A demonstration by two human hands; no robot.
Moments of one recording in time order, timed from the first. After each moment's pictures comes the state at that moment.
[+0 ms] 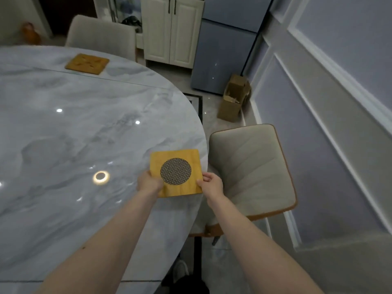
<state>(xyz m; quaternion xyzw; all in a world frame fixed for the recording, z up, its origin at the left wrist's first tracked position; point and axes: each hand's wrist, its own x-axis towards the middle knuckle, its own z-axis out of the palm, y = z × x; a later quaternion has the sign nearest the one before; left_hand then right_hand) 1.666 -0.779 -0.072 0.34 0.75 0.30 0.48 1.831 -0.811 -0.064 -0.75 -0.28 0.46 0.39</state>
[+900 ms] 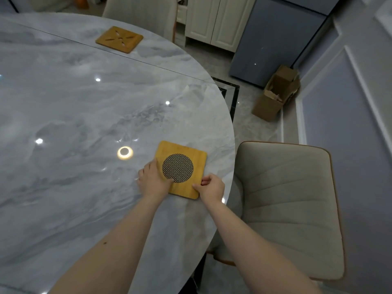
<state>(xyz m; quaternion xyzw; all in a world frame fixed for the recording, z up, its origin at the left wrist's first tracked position) 1.653 -0.705 -0.116 0.47 0.82 0.17 0.27 1.810 -0.706 -0.117 -0.77 -0.45 0.37 0.24</state>
